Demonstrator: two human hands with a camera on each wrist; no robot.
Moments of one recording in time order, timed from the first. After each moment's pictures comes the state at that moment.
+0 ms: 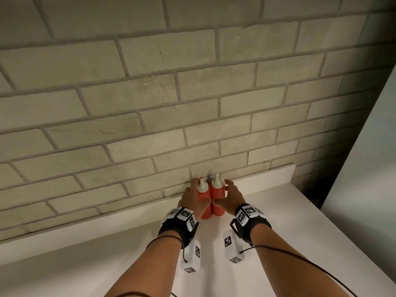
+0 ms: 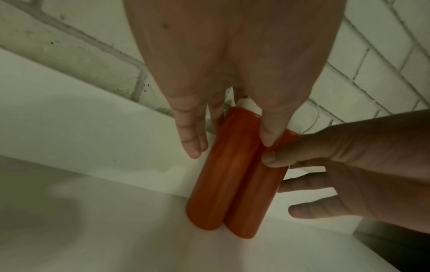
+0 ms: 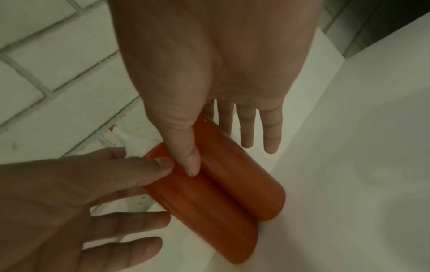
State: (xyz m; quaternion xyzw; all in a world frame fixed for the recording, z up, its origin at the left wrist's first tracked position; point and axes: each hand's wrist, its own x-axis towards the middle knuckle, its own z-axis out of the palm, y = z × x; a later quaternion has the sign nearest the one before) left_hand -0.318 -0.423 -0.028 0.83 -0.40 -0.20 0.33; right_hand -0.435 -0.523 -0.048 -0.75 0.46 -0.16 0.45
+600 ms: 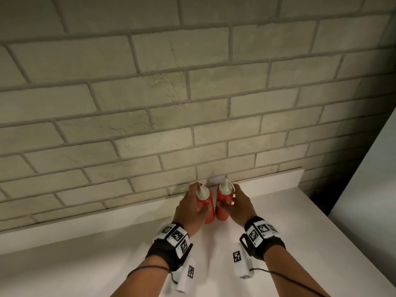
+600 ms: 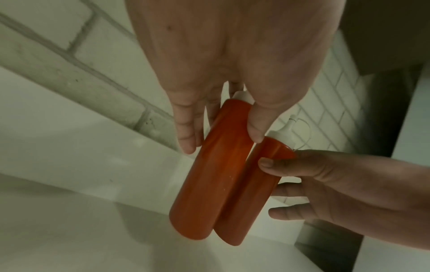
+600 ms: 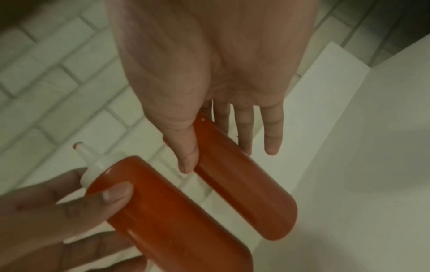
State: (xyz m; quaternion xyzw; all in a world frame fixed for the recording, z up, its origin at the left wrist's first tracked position) left_hand -0.324 -0.378 -0.025 0.80 -0.44 -0.15 0.37; right_hand -0.452 -0.506 -0.052 -0.75 0.41 -0.23 0.46
